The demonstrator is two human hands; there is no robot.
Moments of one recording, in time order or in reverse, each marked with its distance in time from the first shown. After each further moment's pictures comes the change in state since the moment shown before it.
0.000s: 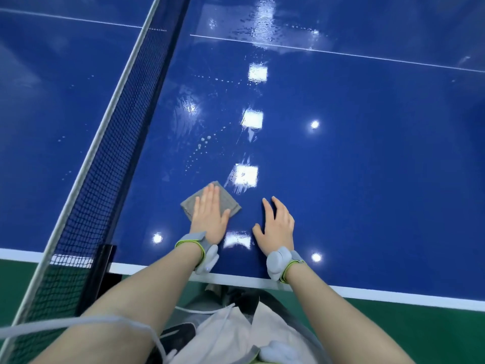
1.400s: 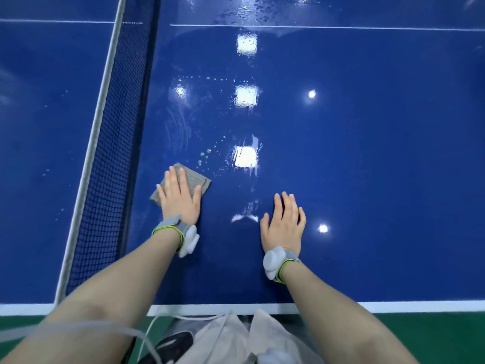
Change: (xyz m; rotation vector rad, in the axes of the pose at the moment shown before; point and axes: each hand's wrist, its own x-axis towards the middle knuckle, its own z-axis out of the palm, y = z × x) left_hand 0.093 -0.068 -0.053 0.062 0.066 -0.179; right_hand 0.056 -0.028 0.034 -0.224 0.286 0.193
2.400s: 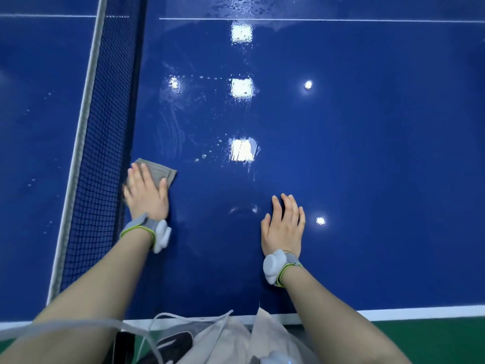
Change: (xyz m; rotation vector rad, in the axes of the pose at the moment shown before) left_hand 0.042 -0.034 -0.013 -0.032 0.111 -0.112; right_hand 0.014 0.004 0.008 0.044 0.149 -0.040
